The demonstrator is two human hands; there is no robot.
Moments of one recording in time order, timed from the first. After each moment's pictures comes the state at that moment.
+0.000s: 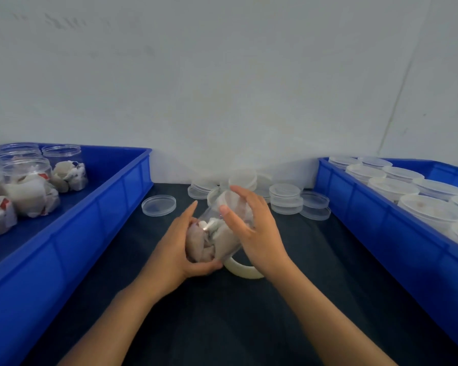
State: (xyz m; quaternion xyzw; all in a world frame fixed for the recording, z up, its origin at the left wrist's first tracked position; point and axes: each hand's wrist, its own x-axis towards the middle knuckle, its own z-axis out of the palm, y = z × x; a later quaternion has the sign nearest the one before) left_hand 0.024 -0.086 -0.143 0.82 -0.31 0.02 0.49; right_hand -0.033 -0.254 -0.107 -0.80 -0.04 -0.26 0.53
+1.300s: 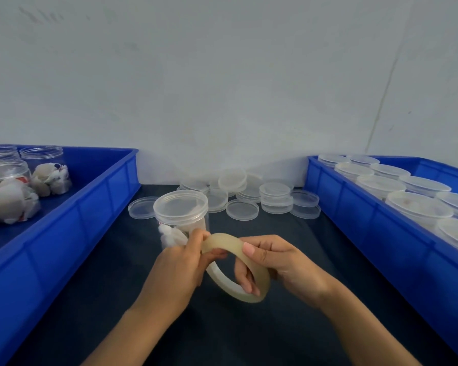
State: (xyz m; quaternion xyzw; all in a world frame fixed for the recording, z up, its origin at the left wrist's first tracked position) left_hand -0.014 -0.114 -0.133 0.88 -0.32 0.17 0.30; right_hand -0.084 -0.300 -0.103 -0.74 -0.19 0.07 0.64
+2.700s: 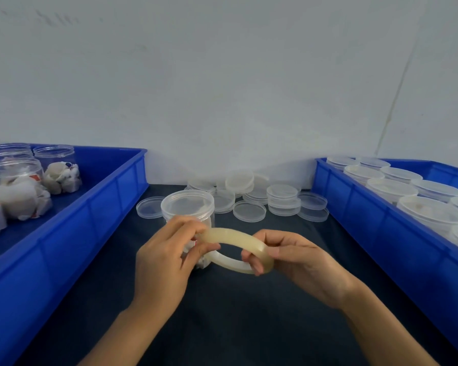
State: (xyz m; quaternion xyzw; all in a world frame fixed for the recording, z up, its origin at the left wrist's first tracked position) left_hand -0.013 -0.100 -0.125 0.77 -0.36 0.38 0.36; right_hand -0.085 -0.312 -0.097 -0.73 -0.20 0.05 0.65
